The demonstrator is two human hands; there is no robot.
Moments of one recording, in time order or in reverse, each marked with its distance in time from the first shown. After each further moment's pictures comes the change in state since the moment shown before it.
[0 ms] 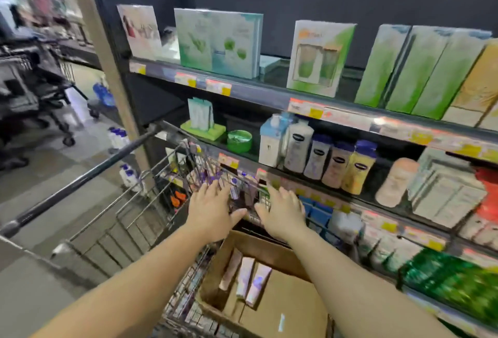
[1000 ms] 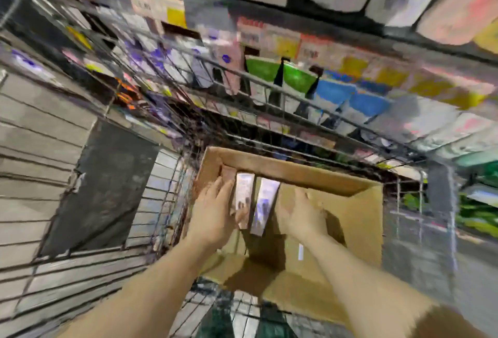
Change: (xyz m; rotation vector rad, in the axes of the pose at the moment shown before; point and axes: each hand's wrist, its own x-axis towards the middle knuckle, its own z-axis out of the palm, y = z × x) left_hand 0.090 -0.043 0.325 -0.195 -0.416 0.013; right_hand 0.093 0.166 0.299 0.131 -0.377 0.560
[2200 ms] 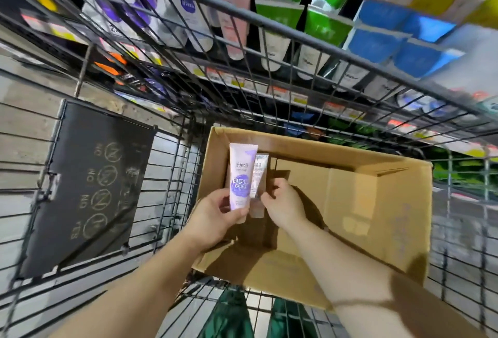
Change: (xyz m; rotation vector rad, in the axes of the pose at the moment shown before) left_hand 0.008 -0.056 0.025 -0.730 -0.309 -0.220; right_hand 0.024 -0.046 0.081 0.454 -0.163 0.101
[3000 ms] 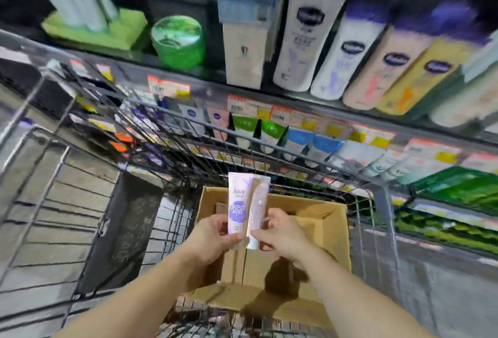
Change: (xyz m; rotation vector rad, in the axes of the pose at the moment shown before) left_hand -0.078 0.111 -0.028 -0.018 -0.140 0.136; right_hand -0.116 -0.048 -0.114 0.296 -0.201 -0.150
